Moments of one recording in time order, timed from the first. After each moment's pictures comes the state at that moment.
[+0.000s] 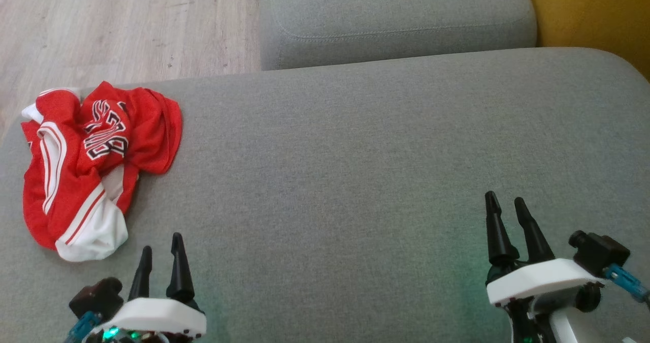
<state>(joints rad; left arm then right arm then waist) -0.01 0.10 -0.13 0.35 -0.63 -0.02 -0.12 -0.01 -0.05 0.10 0.26 0.55 0.12 -0.12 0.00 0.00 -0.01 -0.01</state>
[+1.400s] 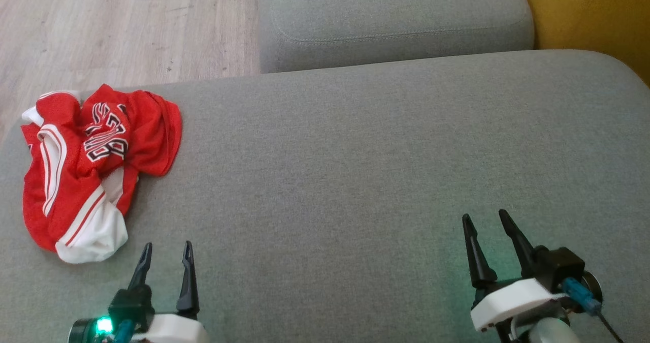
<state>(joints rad) -0.01 0.15 -0.18 0.41 -0.21 0.07 -0.24 -0.02 -0.05 0.11 0.37 0.14 0.12 -0.23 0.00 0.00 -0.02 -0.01</state>
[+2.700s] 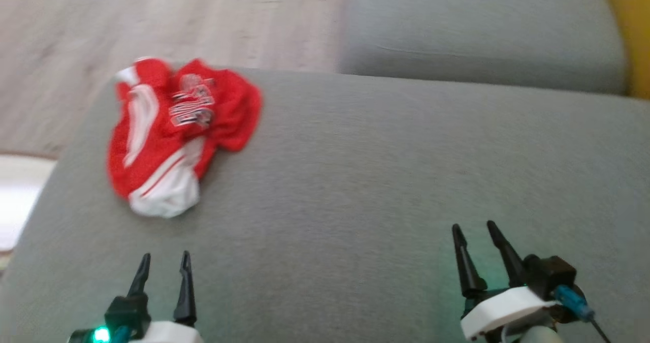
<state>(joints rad) 0.01 0.15 -0.19 0.41 -0.24 0.08 -0.22 -0.01 -0.05 0.15 0.41 0.21 0.12 -0.25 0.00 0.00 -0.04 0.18</state>
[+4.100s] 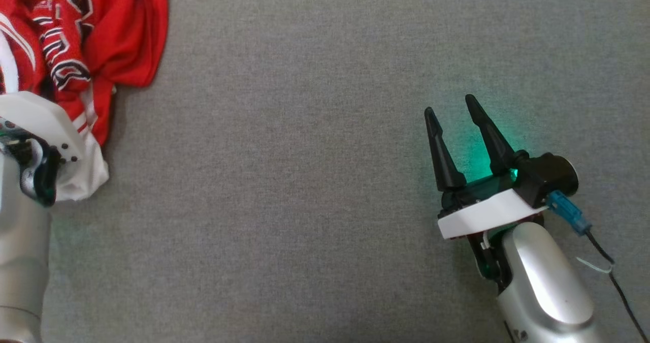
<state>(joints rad) -0.77 0.38 -0.10 0.84 -0.39 -0.07 0.26 -0.30 -0.05 0.25 0.28 0.16 0.12 -0.25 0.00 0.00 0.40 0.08</state>
